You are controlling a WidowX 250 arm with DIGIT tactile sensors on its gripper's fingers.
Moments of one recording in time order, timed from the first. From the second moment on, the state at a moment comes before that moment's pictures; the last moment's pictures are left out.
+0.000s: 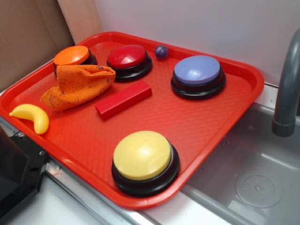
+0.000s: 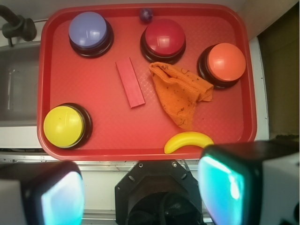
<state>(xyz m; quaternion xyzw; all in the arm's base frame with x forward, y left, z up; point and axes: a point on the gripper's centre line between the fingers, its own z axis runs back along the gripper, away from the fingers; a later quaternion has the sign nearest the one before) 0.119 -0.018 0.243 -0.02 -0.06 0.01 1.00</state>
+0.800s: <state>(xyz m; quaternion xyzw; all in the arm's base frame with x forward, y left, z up) 0.136 -0.024 0.220 -0.03 -0.08 0.00 1.00</state>
